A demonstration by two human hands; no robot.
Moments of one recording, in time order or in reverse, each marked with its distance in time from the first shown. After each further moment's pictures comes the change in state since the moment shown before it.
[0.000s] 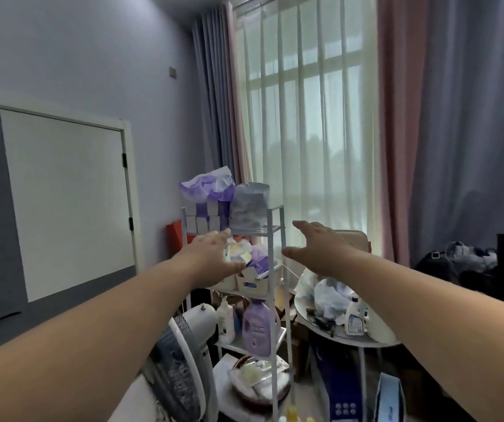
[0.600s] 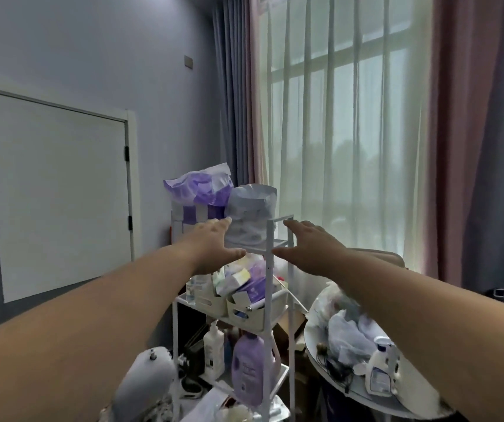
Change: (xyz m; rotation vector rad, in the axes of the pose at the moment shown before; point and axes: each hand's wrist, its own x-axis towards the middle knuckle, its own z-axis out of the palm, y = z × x) left_hand 0.257 0.009 0.089 0.069 0.081 -0.110; right_hand 0.253 0.134 0.068 0.063 -0.011 -0.169
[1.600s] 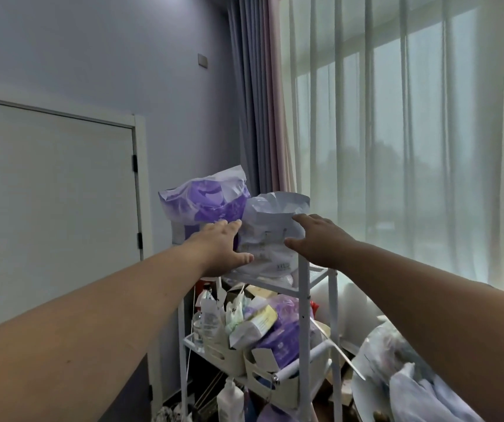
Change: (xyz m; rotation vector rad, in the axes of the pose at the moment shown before) left_hand 0.246 -0.091 0.085 0.159 -0.005 -0.039; right_hand 0.282 0.077 0.103 0.021 0.028 -0.077
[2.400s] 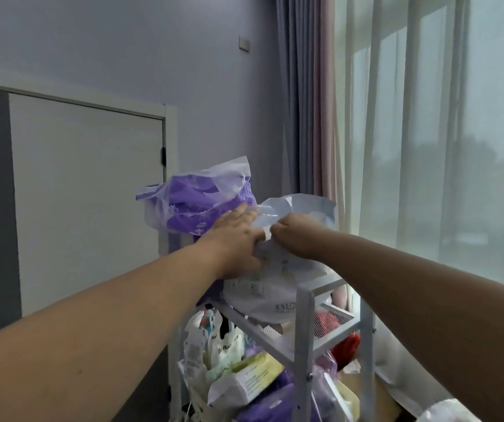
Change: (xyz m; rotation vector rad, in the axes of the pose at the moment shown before) left_hand 0.192 0.026 0.079 0.244 0.082 0.040; right_hand 0.214 0.067 0.068 0.105 -0.203 -0.251
